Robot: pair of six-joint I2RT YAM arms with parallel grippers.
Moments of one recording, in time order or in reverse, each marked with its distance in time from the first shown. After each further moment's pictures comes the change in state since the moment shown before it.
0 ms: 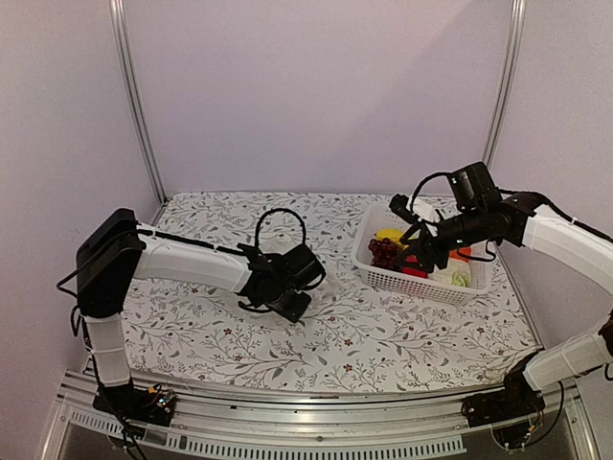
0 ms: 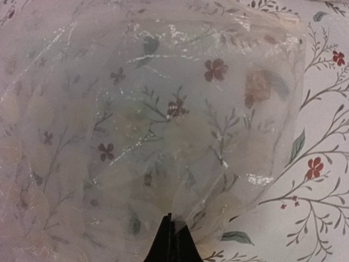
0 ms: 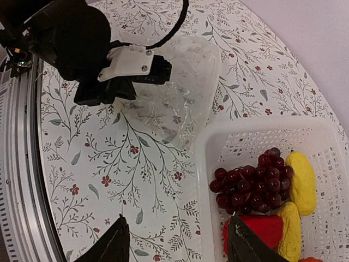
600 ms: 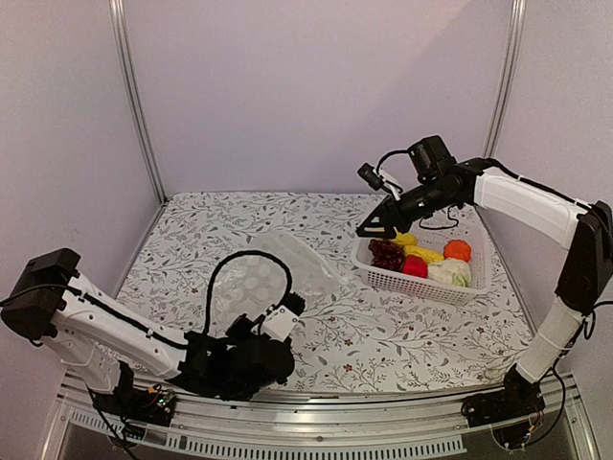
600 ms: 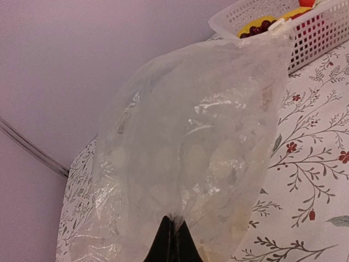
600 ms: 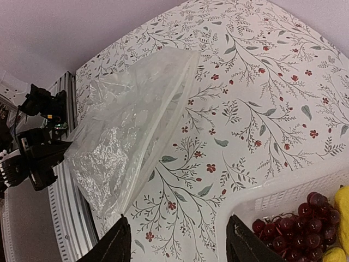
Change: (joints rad) left arm -0.473 -0.432 -0.626 0.615 -0.850 0.285; right arm 0.000 0.392 0.378 -0.042 -0.192 0.269
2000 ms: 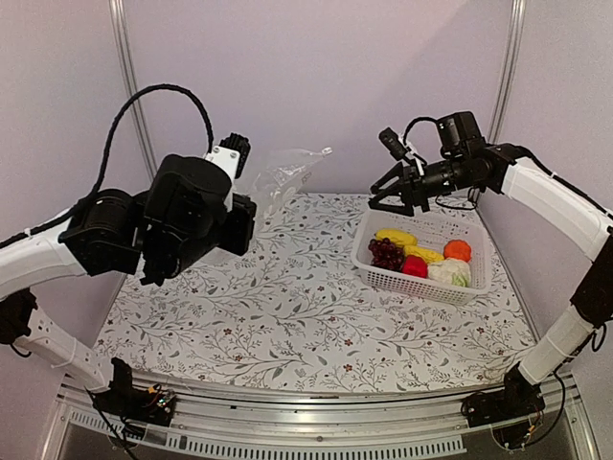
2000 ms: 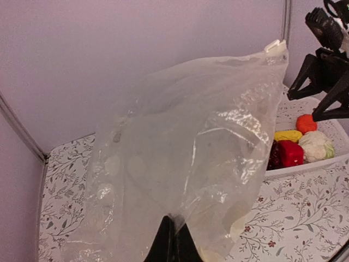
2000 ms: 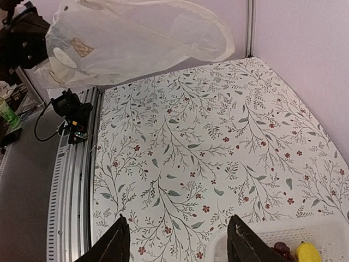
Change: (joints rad) left arm 0.176 -0.235 0.740 -0.830 0.194 -0.292; right arm -0.058 -0.074 0.098 -0.006 -0.216 -0.122
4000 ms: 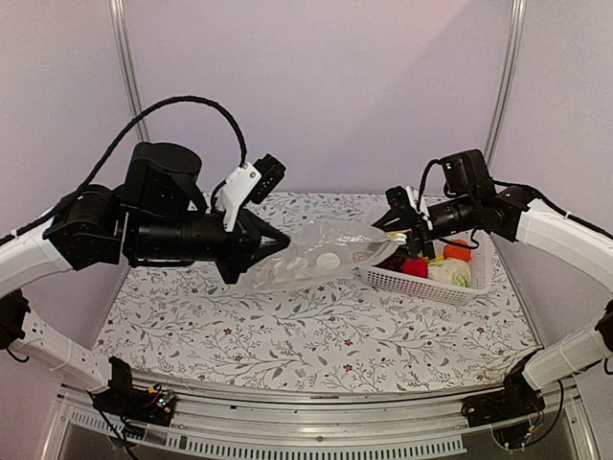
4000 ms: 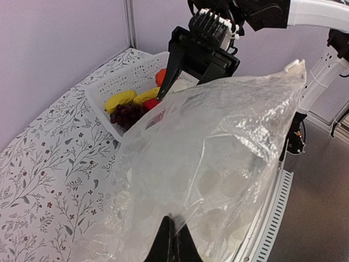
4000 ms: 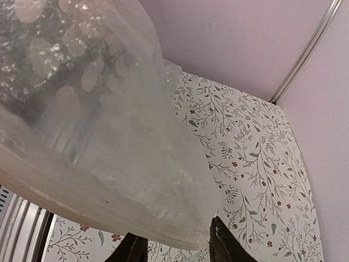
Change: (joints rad) left arm 0.076 -0.086 -0.023 0.073 0.822 0.246; right arm 0.105 -0.252 -0.407 0.222 -0.010 -0.451
